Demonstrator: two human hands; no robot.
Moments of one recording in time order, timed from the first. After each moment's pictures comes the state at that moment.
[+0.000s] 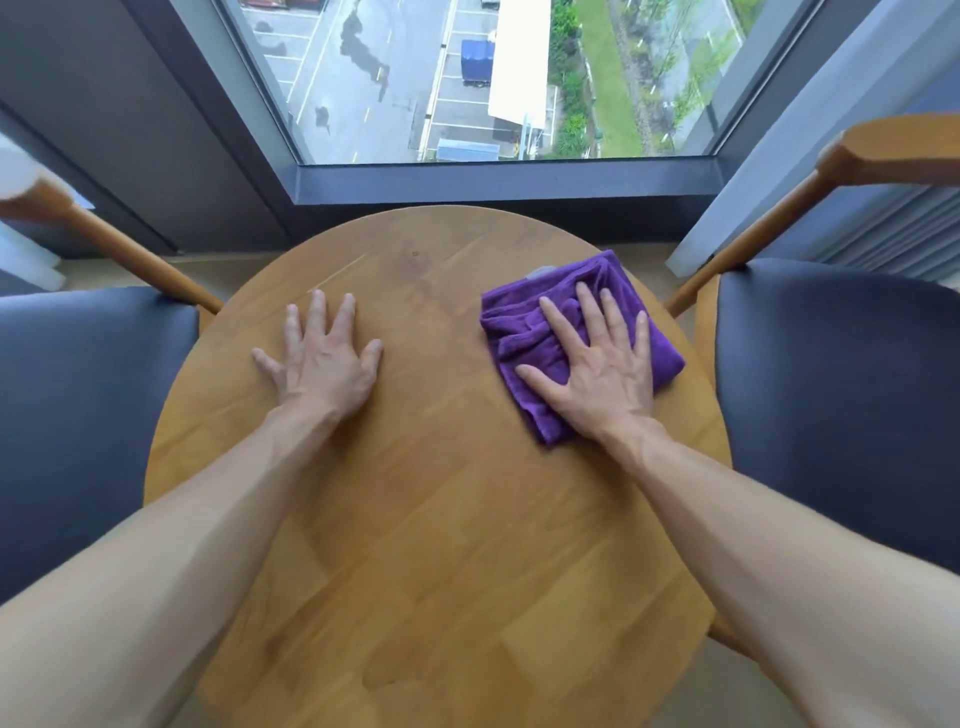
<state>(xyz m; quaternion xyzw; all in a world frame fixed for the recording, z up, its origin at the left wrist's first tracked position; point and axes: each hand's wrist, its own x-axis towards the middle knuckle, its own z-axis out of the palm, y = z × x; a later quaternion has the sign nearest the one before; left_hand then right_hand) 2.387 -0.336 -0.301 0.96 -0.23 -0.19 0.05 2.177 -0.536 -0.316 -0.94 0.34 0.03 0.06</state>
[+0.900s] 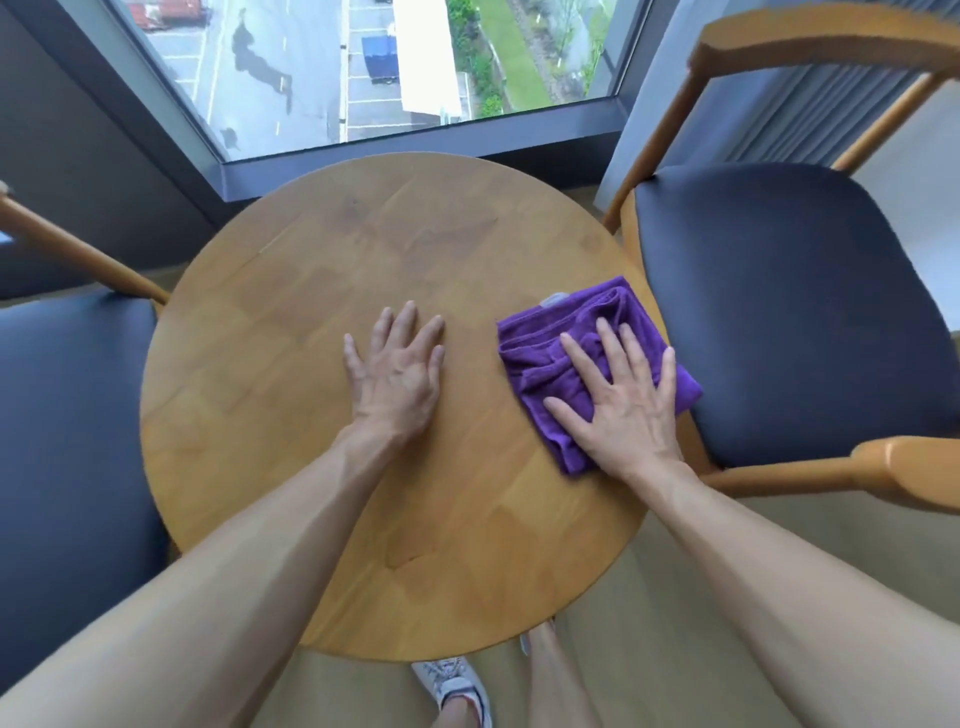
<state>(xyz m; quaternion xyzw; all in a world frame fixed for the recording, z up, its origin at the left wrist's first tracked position) 2.262 -0.318 -0.307 0.88 -0.44 -0.17 0.09 2.027 -0.432 -0.319 -0.90 0.43 0.03 0.05</state>
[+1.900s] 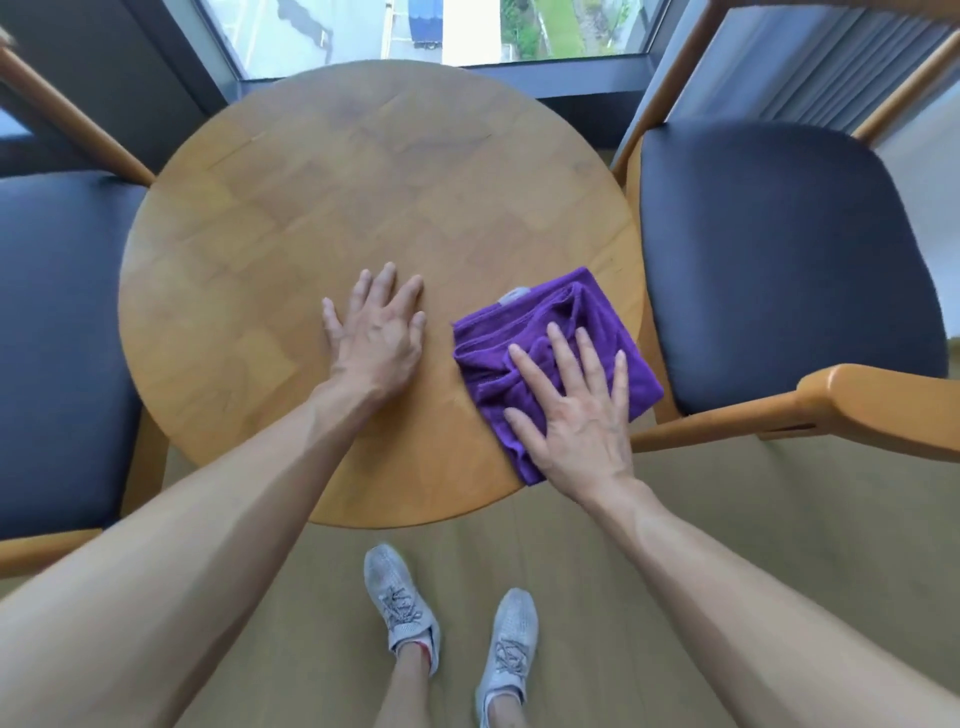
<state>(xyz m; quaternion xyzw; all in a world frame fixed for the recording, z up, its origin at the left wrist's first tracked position) 2.194 -0.274 -0.310 0.90 -0.37 -0.17 0.11 1.963 -0.355 -0.318 -0.94 0.34 0.01 0.07</state>
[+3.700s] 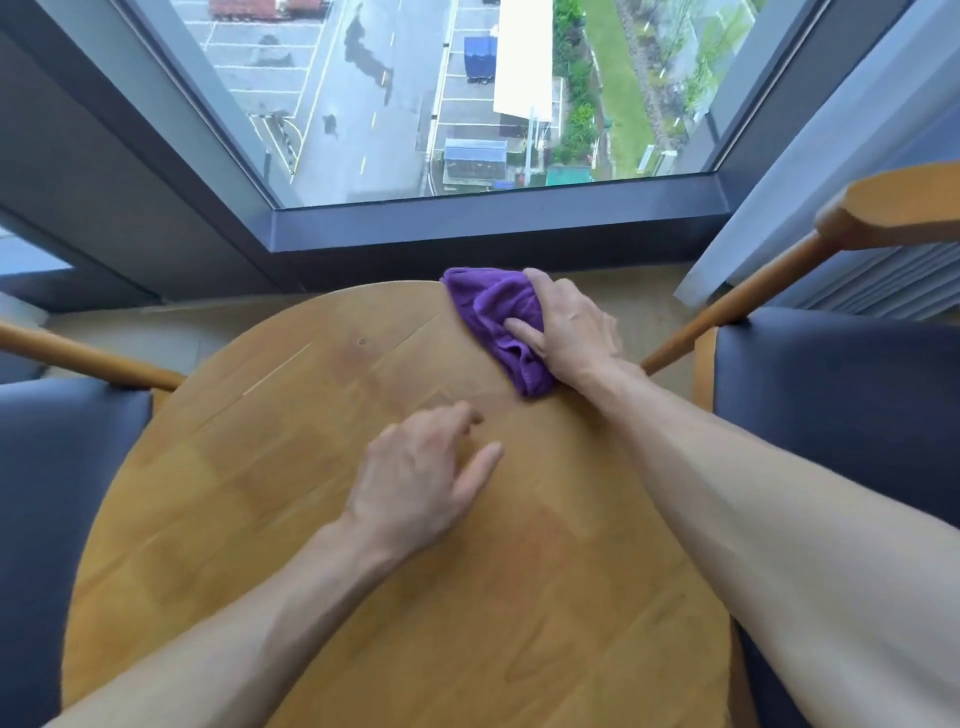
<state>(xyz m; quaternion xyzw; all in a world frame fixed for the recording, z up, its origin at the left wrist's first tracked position) 2.312 -0.445 -0.250 0.85 -0.48 -0.18 0.12 2.274 -0.672 -0.316 -0.92 0.33 0.00 0.21</state>
